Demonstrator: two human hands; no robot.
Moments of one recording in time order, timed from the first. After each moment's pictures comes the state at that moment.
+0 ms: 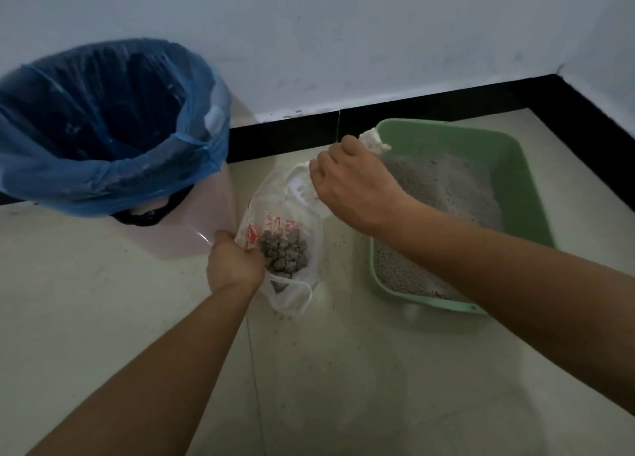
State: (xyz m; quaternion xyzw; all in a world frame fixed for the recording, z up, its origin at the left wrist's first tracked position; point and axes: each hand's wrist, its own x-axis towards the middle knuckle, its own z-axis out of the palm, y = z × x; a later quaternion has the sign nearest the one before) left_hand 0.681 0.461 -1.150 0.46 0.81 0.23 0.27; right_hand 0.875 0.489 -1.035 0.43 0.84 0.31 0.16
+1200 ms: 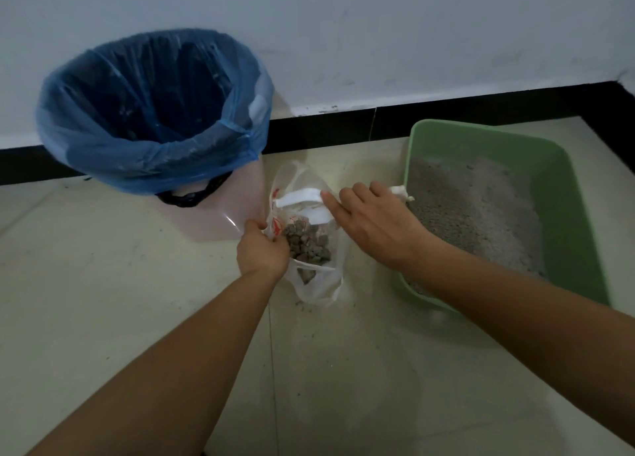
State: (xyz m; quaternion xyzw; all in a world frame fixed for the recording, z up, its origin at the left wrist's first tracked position) left_hand 0.677 0.464 -1.159 0.43 0.80 0.28 0.30; right_hand 0.874 0.469 -1.092 0.40 0.88 0.23 0.12
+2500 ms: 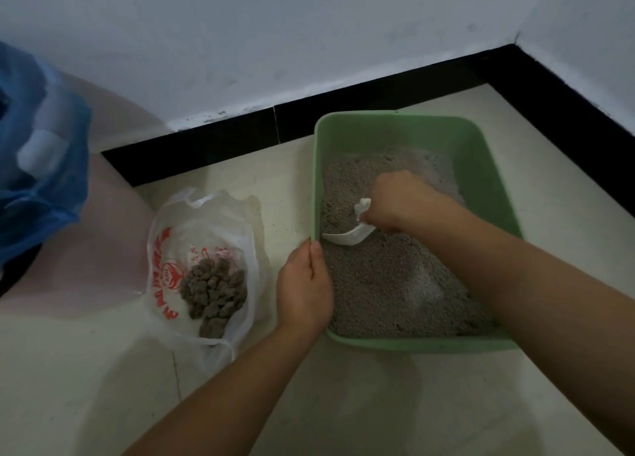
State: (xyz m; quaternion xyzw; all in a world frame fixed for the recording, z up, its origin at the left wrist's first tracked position) left_hand 0.858 0.457 -1.172 0.60 0.62 0.32 0.38; right_hand 1.014 0.529 -1.089 0.79 0.57 -0.18 0.15
